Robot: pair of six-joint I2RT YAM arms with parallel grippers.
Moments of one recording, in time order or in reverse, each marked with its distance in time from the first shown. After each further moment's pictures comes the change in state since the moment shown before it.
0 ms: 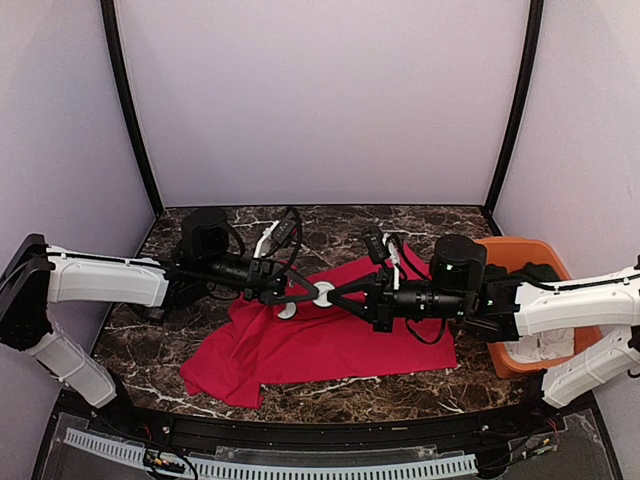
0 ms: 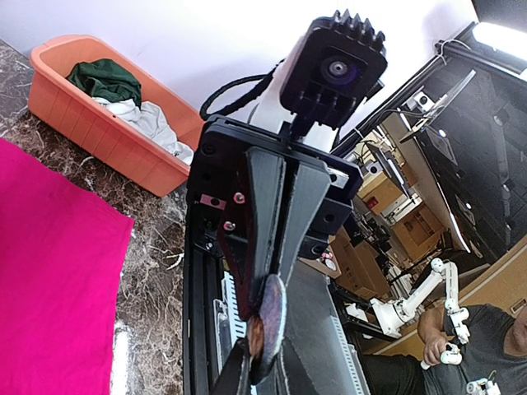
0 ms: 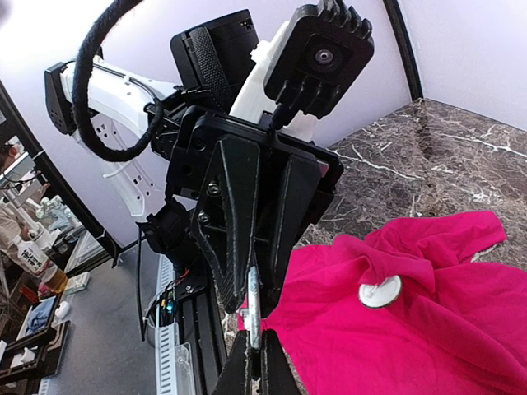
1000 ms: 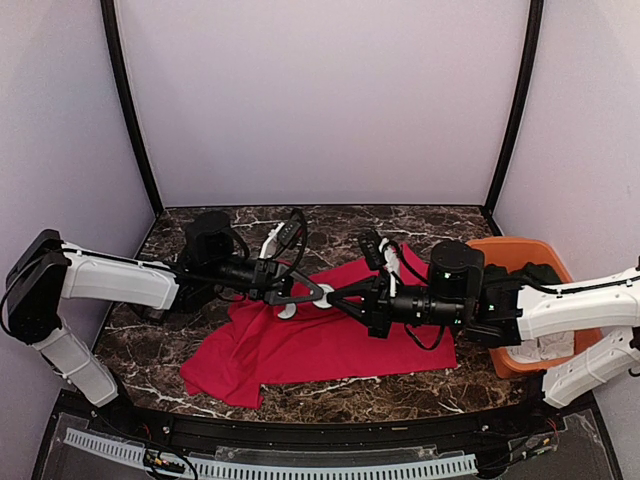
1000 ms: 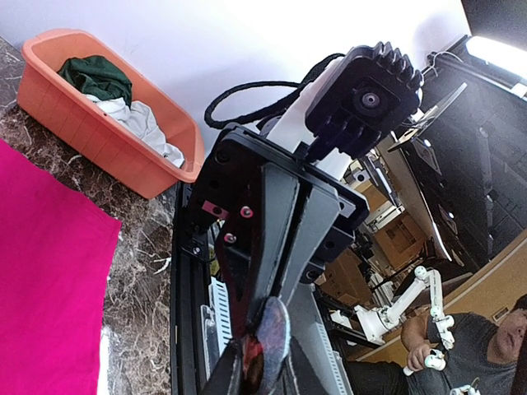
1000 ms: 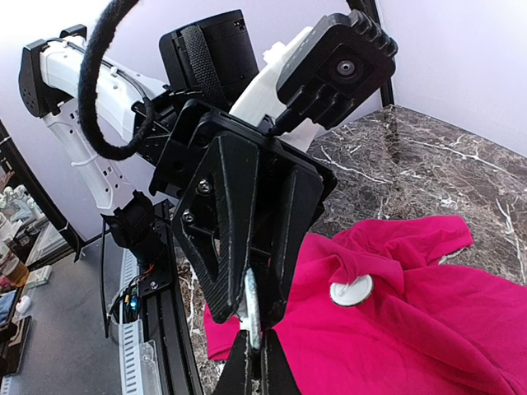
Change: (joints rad) left arm -0.001 0.071 -0.011 0.160 0.018 -0.124; right arm 0.058 -0.012 0.003 -0.054 0.171 -0.100
